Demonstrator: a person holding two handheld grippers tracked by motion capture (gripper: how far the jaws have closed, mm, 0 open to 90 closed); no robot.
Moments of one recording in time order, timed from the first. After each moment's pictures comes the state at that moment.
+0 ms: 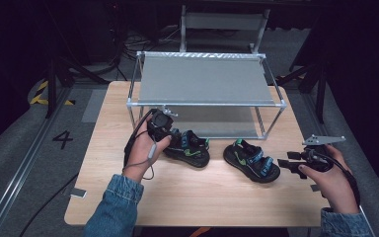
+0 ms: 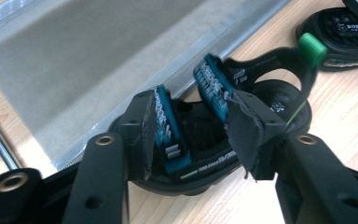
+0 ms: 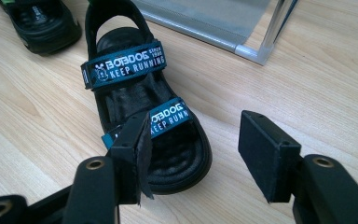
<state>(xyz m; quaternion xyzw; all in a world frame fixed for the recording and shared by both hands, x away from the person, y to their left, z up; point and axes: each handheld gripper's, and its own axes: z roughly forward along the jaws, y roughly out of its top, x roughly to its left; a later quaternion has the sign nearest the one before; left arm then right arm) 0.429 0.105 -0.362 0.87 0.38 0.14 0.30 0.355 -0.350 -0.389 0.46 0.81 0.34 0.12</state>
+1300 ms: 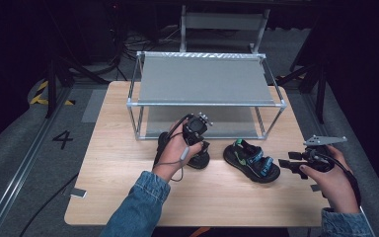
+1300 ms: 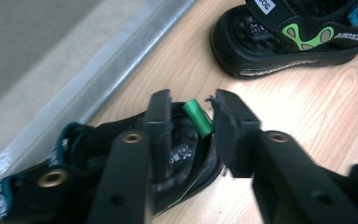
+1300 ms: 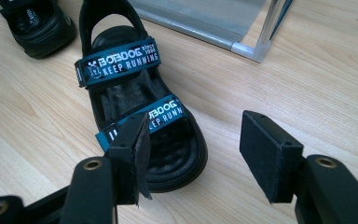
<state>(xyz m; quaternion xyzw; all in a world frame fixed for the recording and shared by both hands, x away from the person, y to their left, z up) 0.433 0.016 -0.377 0.91 0.32 0.05 0.26 0.356 -0.355 -0.392 0.46 0.81 0.34 0.12</state>
